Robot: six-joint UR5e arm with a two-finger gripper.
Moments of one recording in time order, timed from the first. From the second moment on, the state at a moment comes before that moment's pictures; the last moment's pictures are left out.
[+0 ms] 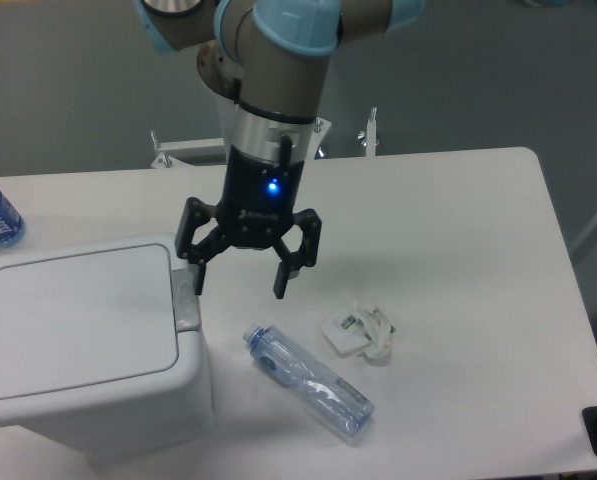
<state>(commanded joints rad) 2.34 -1.75 -1.59 -0.84 1.14 0.09</state>
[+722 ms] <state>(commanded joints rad) 2.34 -1.74 -1.61 -0.84 1.15 0.09</state>
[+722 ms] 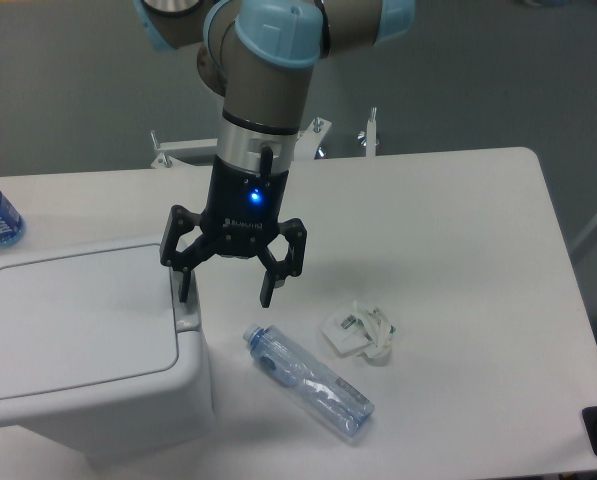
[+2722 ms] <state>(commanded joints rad) 2.34 -1.75 -1.62 -0.83 1.15 0.10</state>
